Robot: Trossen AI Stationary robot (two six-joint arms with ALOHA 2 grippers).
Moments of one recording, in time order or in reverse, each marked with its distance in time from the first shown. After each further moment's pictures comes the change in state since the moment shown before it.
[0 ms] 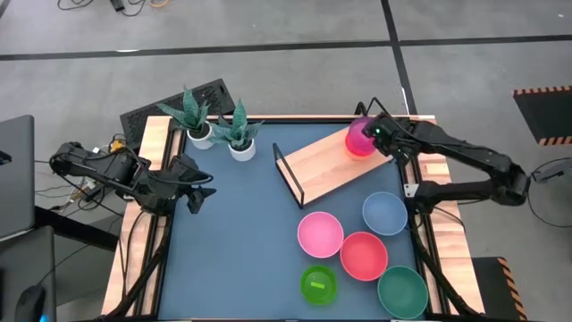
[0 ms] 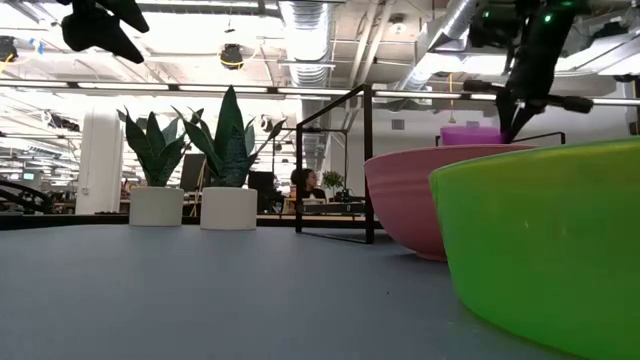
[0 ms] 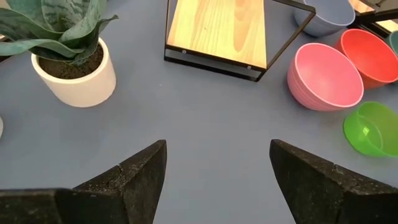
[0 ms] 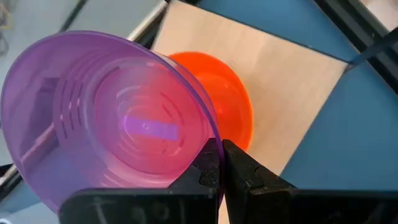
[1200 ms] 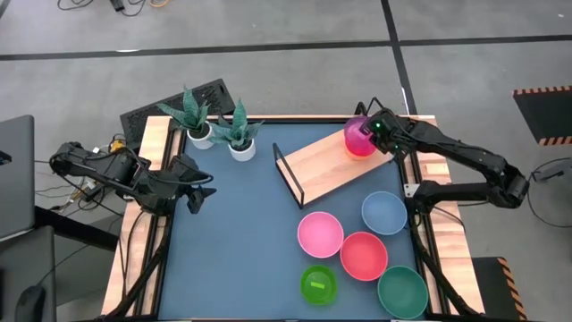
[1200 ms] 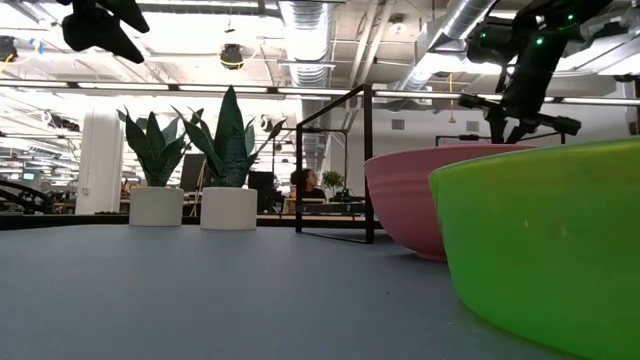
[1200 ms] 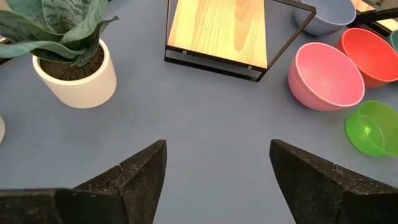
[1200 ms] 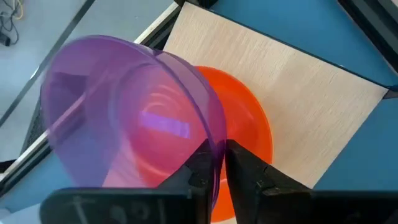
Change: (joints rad) left arm 0.000 0.000 0.000 0.000 -0.002 0.005; right arm -0.112 0.016 -0.085 0.179 -0.060 -0.160
